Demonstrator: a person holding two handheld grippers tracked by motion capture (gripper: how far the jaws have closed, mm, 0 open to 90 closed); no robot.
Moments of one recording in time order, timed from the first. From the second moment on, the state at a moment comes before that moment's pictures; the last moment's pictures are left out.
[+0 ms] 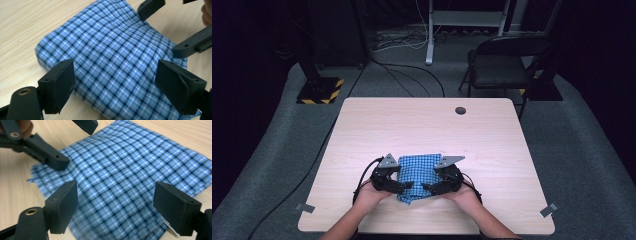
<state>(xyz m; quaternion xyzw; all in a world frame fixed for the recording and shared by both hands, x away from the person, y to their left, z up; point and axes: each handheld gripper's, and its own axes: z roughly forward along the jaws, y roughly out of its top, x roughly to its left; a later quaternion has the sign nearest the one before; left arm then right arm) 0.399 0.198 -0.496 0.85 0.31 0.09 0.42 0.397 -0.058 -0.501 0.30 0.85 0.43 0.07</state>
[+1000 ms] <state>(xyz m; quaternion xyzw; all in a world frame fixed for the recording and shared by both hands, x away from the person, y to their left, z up) 0.404 0.246 -0.508 0.83 0.37 0.11 0.40 0.393 -0.119 -0.504 0.38 0.81 0.44 0.12</state>
